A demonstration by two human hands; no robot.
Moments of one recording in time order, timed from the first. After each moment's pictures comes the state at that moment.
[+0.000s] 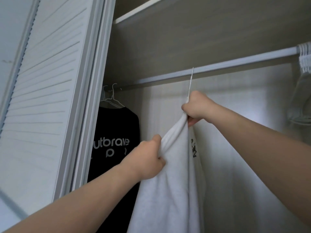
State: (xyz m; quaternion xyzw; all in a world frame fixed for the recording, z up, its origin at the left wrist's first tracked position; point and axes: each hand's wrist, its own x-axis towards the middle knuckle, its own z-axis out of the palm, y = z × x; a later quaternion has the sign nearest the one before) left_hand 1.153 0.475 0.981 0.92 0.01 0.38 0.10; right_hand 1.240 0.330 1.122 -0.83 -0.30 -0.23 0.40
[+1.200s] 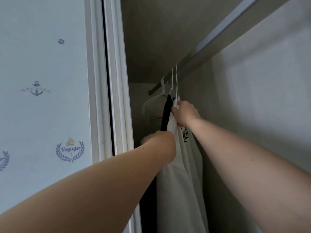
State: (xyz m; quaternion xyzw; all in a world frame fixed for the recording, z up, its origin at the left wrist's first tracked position) left_hand 1.205 0.620 1.034 0.86 0.48 0.13 -0.13; right_hand 1.361 0.677 1.087 -0.67 -0.52 -0.12 0.51
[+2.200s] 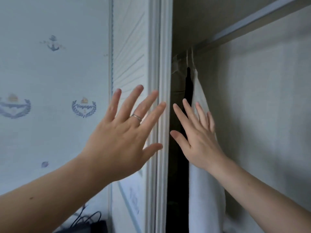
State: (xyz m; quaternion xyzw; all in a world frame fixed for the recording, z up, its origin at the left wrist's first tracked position) left_hand 0.948 0.511 0.946 0.82 0.26 0.31 -0.41; right_hand 1.192 0.478 0.917 -0.60 -0.64 -0.34 0.33
